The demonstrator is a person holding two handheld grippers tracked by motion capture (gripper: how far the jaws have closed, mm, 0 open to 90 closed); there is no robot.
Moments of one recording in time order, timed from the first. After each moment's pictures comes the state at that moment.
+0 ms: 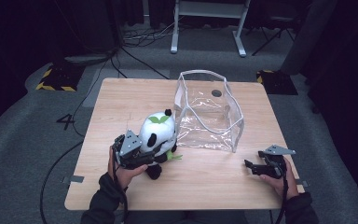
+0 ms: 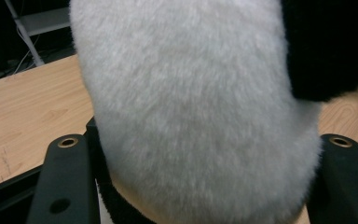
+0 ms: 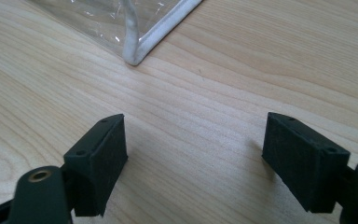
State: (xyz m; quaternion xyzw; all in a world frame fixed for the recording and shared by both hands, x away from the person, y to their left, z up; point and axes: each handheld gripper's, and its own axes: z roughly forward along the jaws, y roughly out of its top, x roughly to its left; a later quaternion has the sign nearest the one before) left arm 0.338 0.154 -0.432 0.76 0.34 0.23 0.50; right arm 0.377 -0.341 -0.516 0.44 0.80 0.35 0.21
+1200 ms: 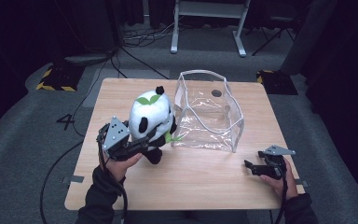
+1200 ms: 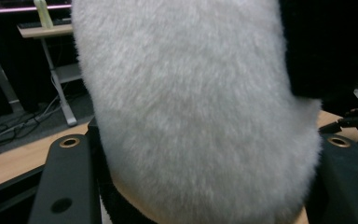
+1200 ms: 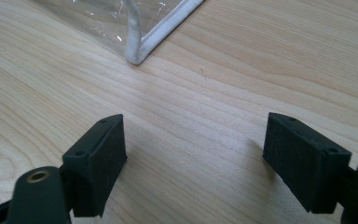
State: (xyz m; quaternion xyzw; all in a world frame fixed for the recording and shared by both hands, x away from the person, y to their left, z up) left arm 0.325 0.165 -0.363 0.70 0.34 0.29 0.56; right arm 0.376 -0.340 -0.516 0.44 0.80 0.35 0.20
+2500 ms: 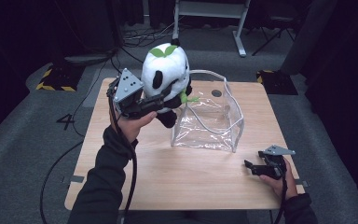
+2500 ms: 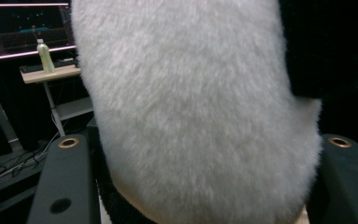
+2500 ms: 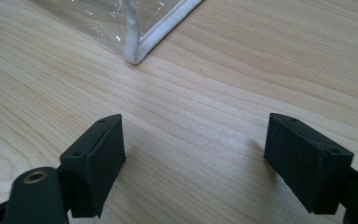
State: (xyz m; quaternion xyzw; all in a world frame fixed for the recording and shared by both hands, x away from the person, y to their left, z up) left arm 0.380 0.131 -0.268 0.68 0.30 0.31 0.59; right arm 0.376 -0.340 -0.516 0.44 0.80 0.35 0.21
